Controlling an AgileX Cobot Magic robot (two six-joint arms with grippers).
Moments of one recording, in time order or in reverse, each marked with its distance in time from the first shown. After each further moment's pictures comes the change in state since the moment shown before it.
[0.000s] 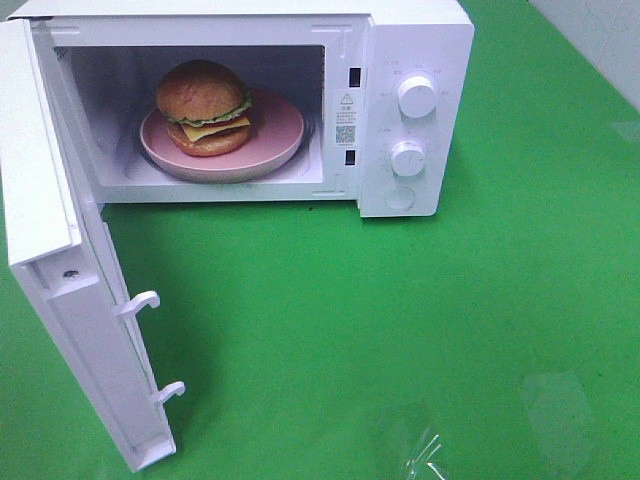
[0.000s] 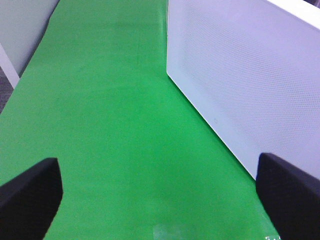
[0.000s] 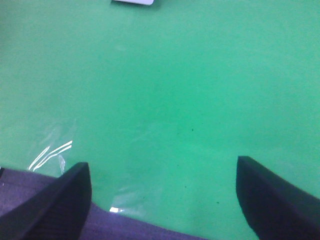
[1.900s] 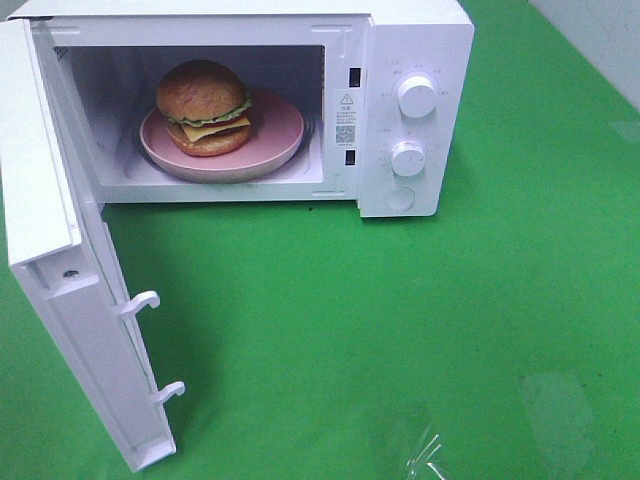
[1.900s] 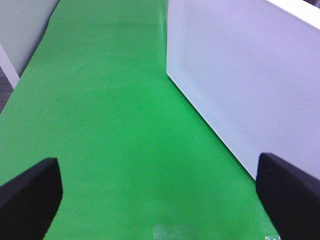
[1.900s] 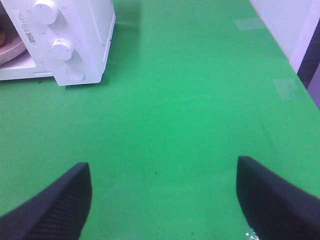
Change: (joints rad) left arm 0.000 0.000 0.000 0.000 0.000 0.000; right arm -0.248 -0.276 0.005 0.000 0.000 -0.007
